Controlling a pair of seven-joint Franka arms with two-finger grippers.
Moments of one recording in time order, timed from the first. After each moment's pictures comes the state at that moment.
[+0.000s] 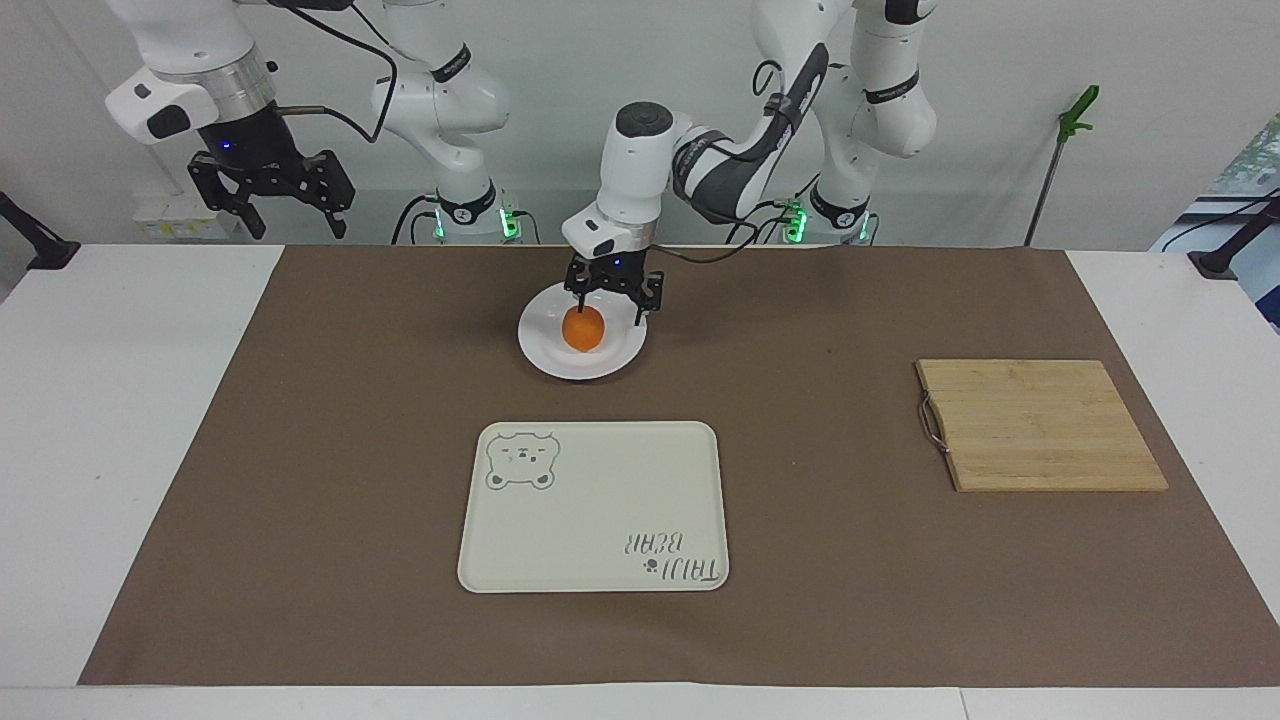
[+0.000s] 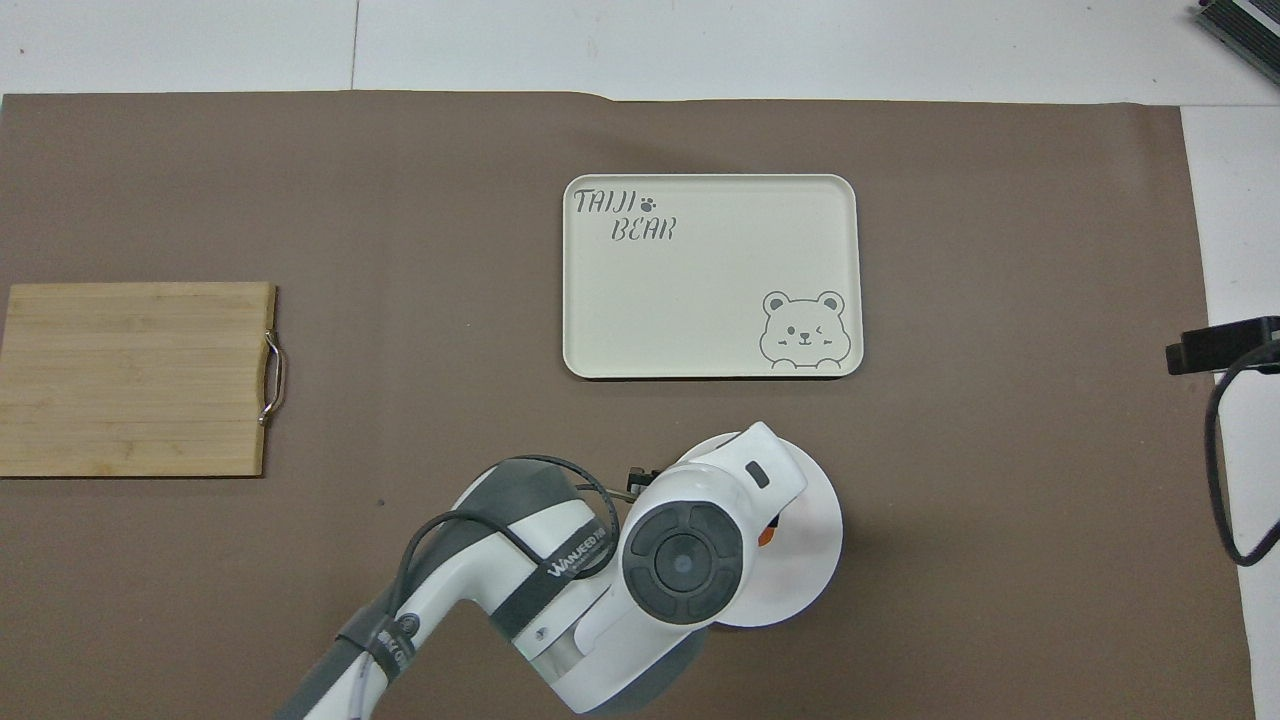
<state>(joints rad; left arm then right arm) -0.87 0.18 -0.02 -1.93 -0.04 2.29 -0.66 0.04 -0.08 -0.09 -1.57 -0.02 1.52 -0.07</state>
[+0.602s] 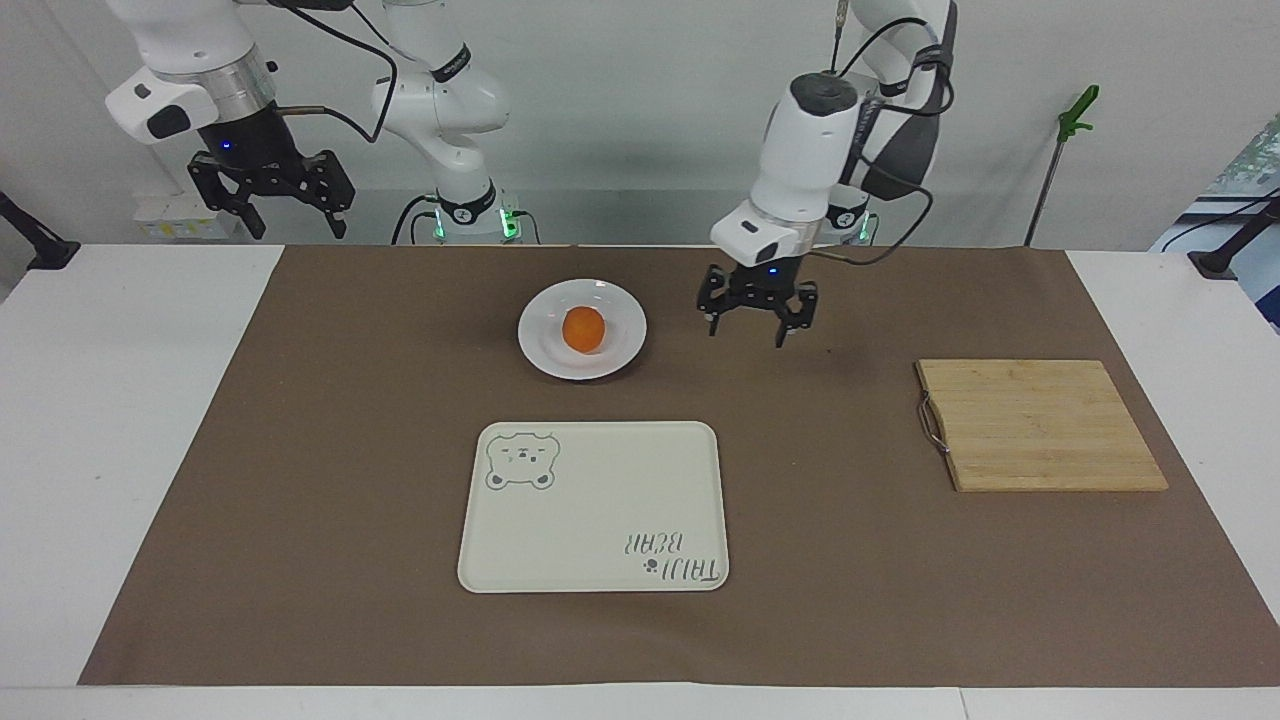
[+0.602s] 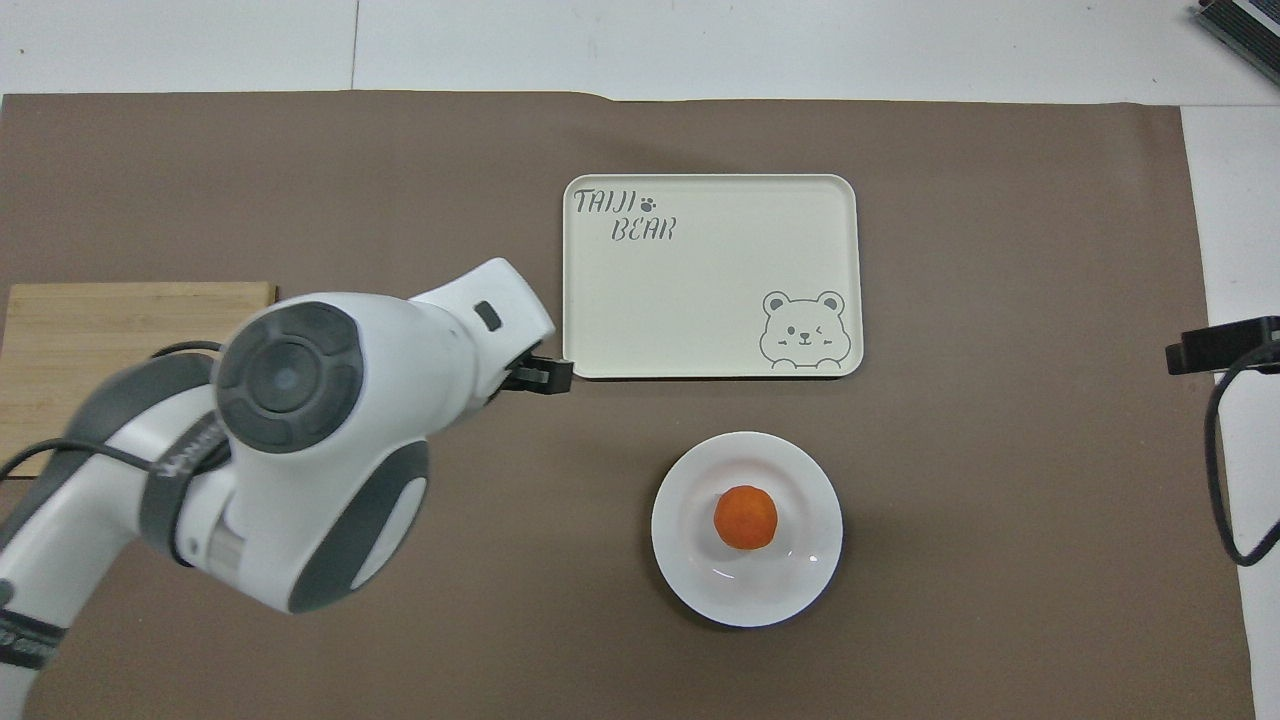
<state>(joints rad) -0.49 -0.01 -0.01 -1.92 -0.02 2.13 -0.25 0.04 -0.08 -0.09 -1.57 -0.02 1.52 -0.07</state>
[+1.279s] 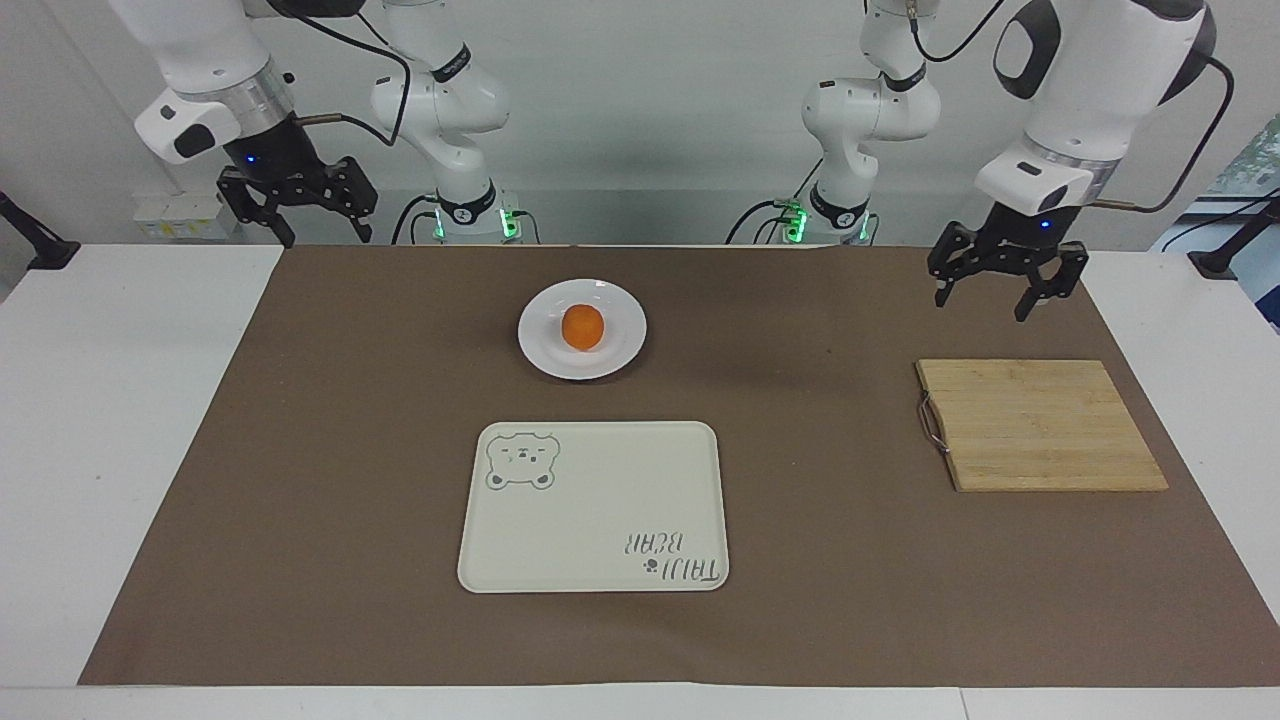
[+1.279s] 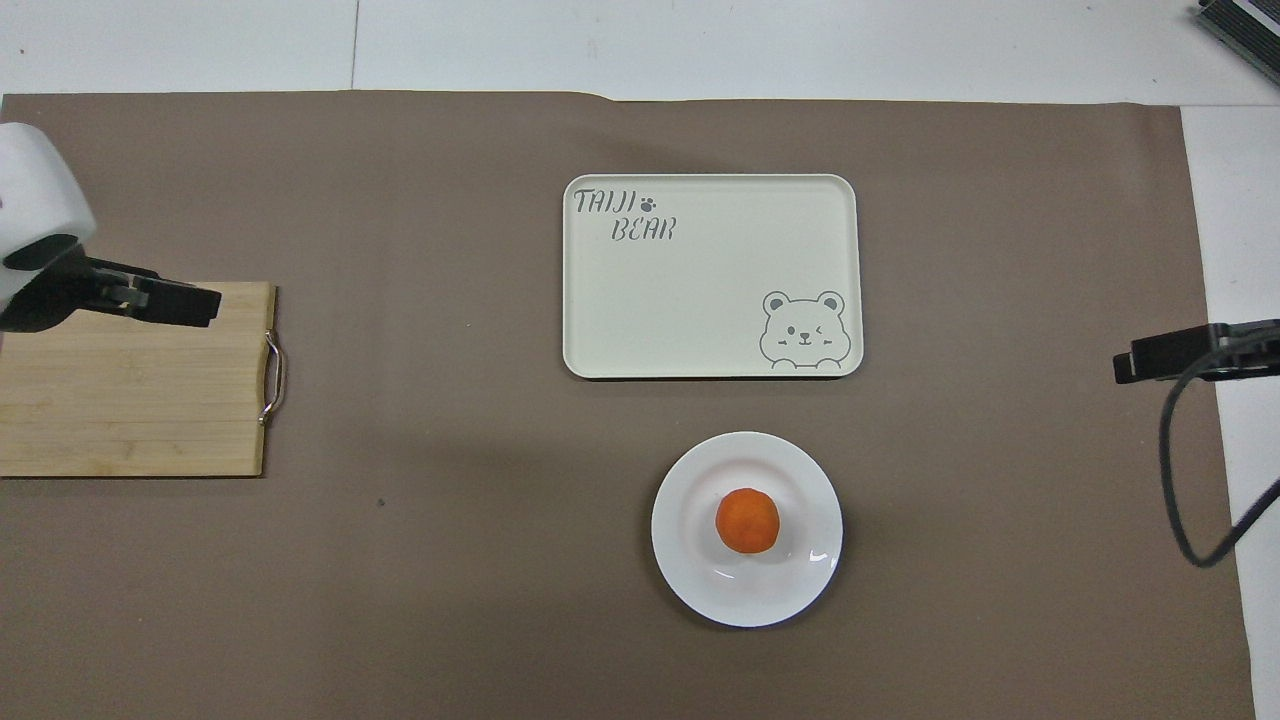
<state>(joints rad) -0.09 -0.05 -0.01 -1.68 -0.02 1.80 0.22 0.05 -0.08 -0.09 -1.64 0.10 1.54 -0.05</state>
